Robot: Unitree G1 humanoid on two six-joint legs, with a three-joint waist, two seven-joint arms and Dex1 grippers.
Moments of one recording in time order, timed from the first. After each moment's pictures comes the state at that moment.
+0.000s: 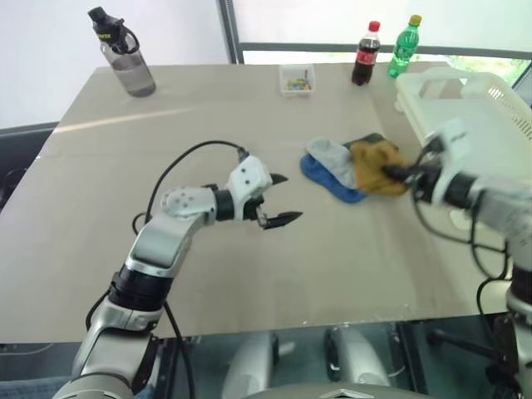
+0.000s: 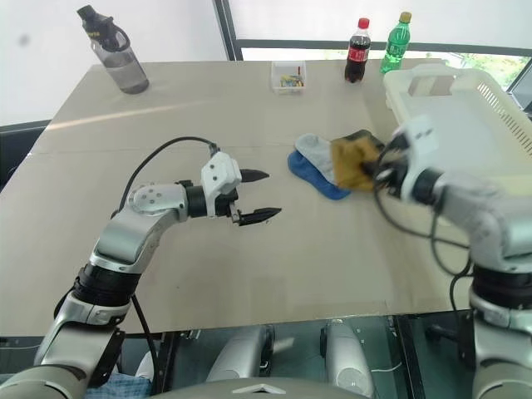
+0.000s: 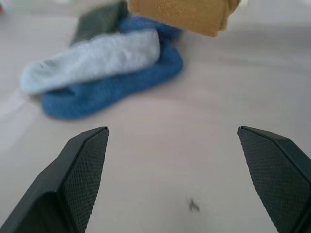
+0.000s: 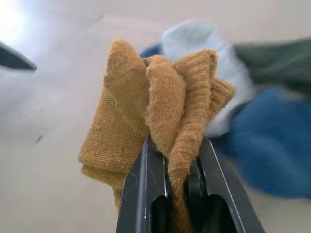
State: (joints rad) left arm -0.53 0.56 -0.16 -0.12 -0.26 0.42 -0.94; right arm -0.60 -0.64 -0.26 -0.29 0.64 1.18 0.48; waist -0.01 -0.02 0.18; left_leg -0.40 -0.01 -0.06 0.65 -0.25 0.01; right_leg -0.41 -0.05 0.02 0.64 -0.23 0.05
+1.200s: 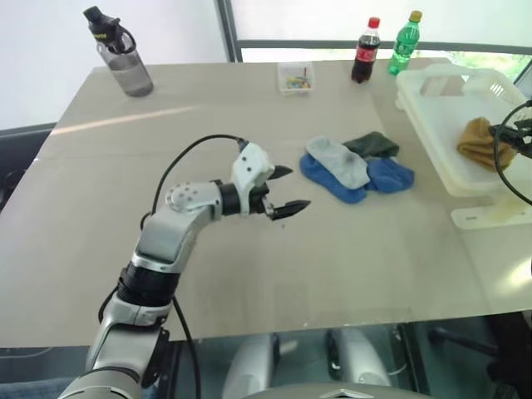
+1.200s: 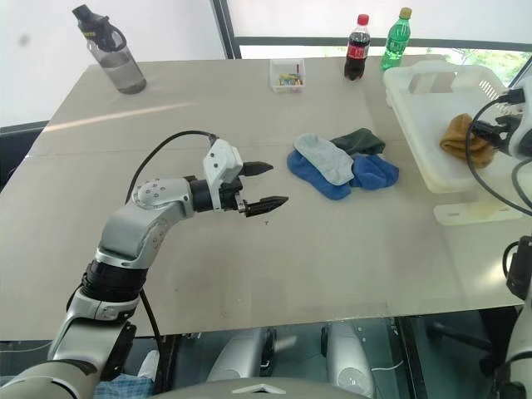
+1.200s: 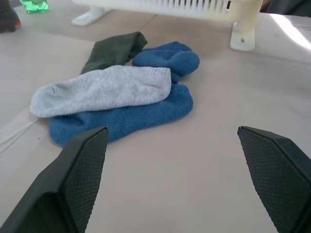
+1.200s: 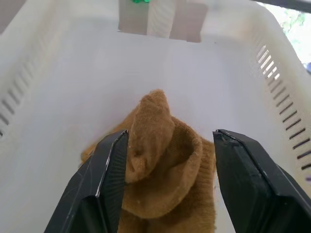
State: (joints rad) left arm -0.54 0.52 -0.13 -0.15 -0.33 0.54 -0.89; right arm -1.02 -0.93 -0.13 0.94 0.11 0.35 0.80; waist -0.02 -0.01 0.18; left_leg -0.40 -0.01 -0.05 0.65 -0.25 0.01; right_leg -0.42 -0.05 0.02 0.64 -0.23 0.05
